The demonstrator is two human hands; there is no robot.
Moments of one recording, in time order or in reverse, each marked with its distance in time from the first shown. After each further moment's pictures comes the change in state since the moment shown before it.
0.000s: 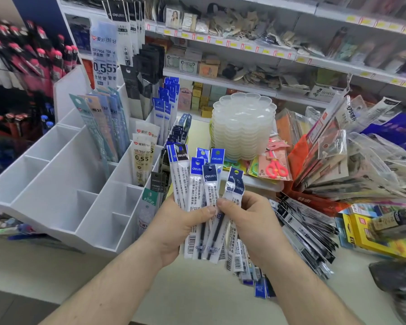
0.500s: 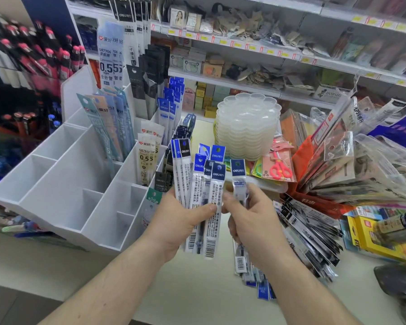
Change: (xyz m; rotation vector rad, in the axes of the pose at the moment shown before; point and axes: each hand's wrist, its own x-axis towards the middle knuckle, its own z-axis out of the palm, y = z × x) left_hand 0.003 0.004 -0.004 0.200 0.137 0.069; right_hand -0.003 -0.005 0.007 -0.037 0.054 -0.042
